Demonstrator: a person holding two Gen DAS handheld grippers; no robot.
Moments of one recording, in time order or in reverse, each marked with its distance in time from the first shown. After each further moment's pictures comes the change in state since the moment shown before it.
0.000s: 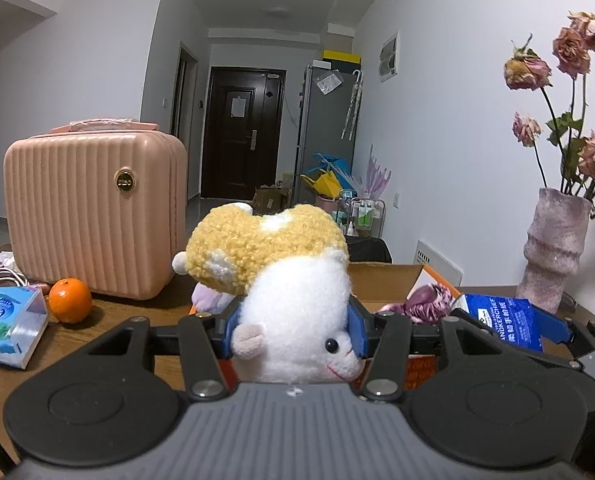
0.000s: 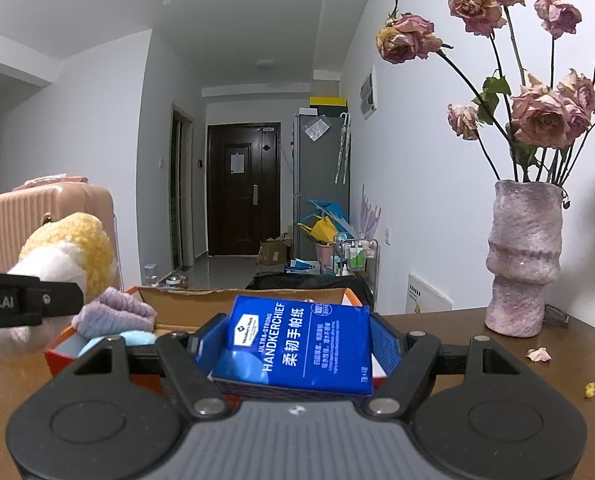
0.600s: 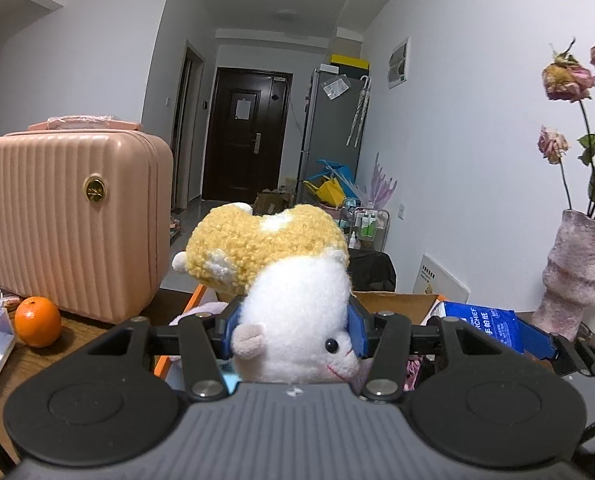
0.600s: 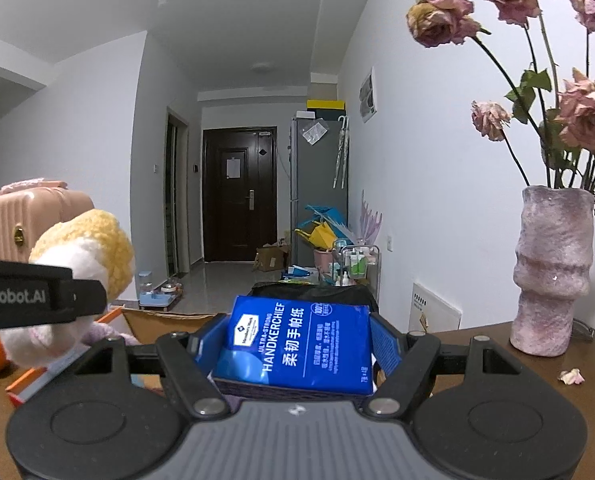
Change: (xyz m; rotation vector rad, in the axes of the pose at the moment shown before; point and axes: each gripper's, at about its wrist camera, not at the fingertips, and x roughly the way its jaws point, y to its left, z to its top) left arm 0.064 0.000 0.021 -0.035 -0.012 0.007; right arm 0.063 0.017 0.013 0.005 -0.017 -0.013
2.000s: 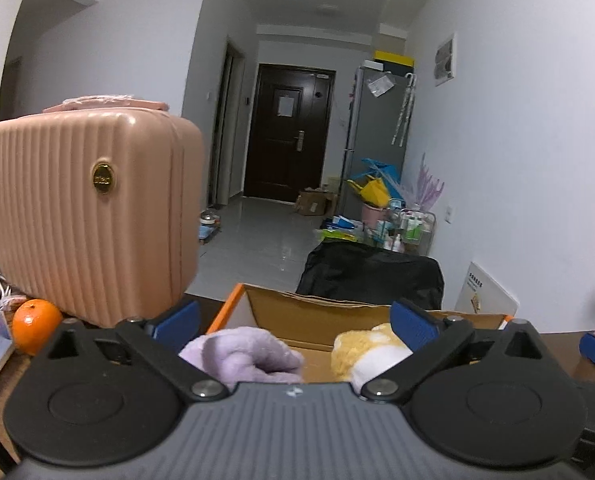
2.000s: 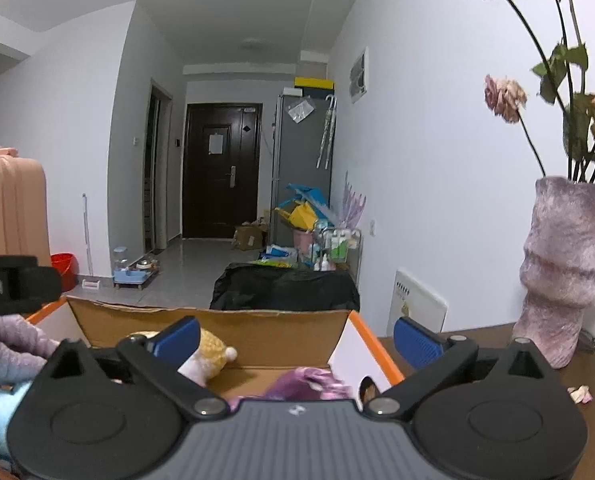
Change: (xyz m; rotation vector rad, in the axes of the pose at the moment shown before) left arm 0.061 0.012 0.002 -0.040 0.010 0.135; right arm 0.068 -0.001 0.003 -0.038 0.070 -0.069
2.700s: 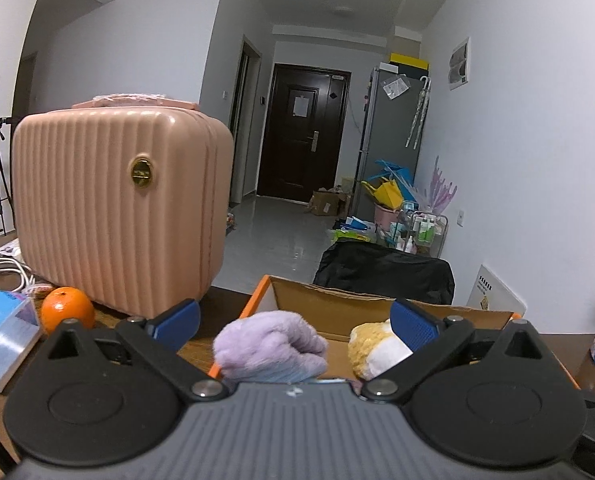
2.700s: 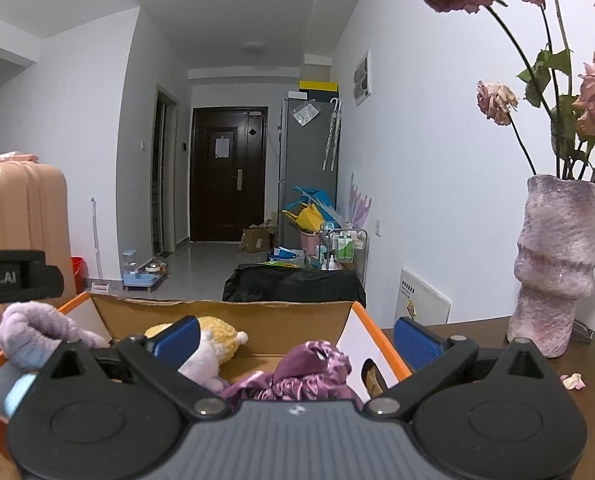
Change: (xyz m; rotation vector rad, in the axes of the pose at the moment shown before) left arm -0.026 0.015 -0.004 -0.023 -0.005 0.038; right arm -0.029 -0.003 -0.006 0.009 -0.008 0.024
